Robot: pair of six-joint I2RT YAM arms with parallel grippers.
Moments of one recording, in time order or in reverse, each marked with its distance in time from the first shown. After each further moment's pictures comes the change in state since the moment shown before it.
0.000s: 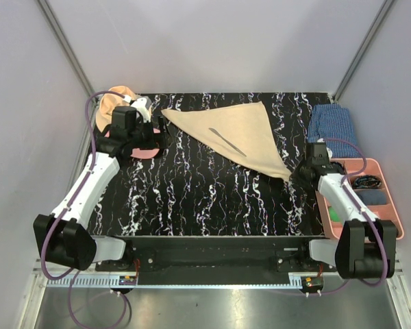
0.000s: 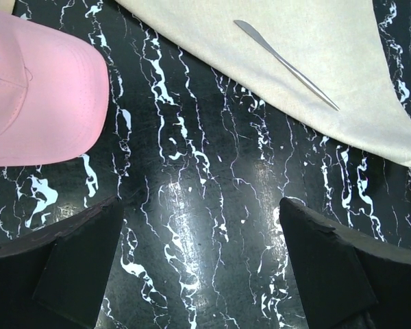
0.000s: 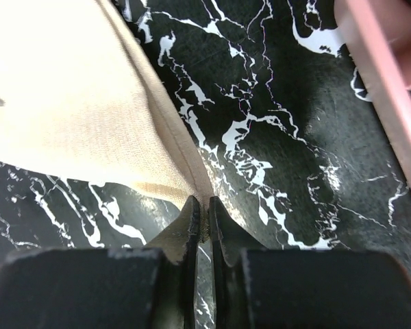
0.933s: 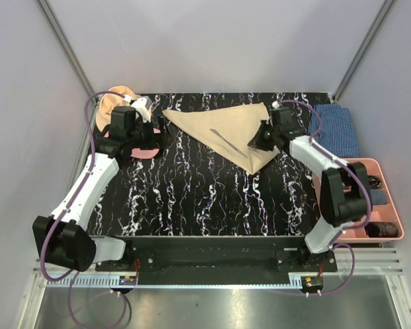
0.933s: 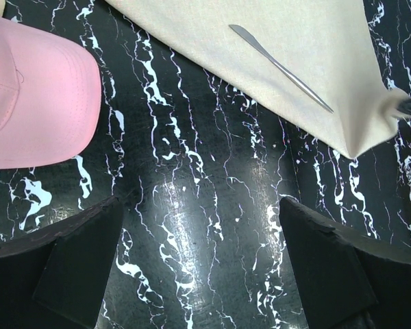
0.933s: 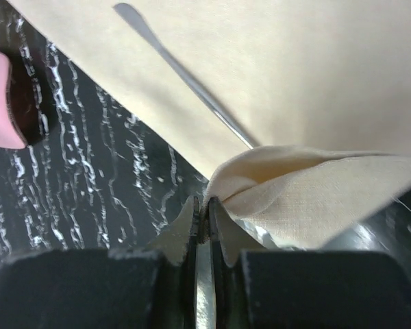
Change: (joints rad) left arm 0.000 -0.011 0.000 0.000 0.023 -0.002; right arm 0.230 0.393 0.399 0.203 -0.246 -0.038
